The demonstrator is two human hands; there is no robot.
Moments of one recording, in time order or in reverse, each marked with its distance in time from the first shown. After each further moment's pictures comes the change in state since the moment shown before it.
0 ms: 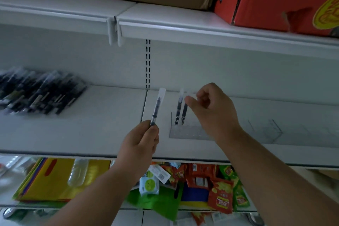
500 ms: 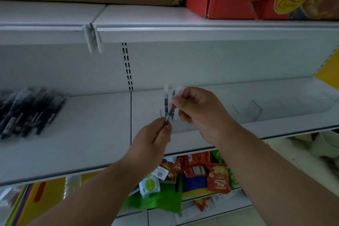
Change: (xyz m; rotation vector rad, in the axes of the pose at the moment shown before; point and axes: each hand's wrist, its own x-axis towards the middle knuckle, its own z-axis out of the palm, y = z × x) left_hand 0.015 0.007 0.008 0.285 -0.392 0.125; right_hand -0.027 -0.024 -0.003 0.539 -0.146 0.219
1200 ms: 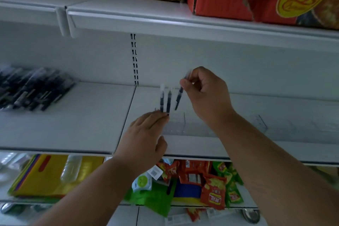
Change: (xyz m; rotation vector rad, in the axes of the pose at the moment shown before) left_hand 0.010 -0.018 0.027 1.052 0.204 0.195; right_hand 0.053 0.011 -0.044 -0.451 0.150 -0.446
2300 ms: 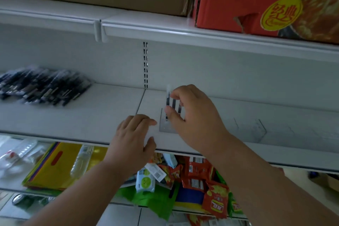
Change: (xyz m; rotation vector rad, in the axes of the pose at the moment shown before) left_hand -0.039 -0.003 -0.023 -0.020 0.134 -0.150; right_hand -0.053 -0.040 -0.004 -0.235 -0.144 -0.340
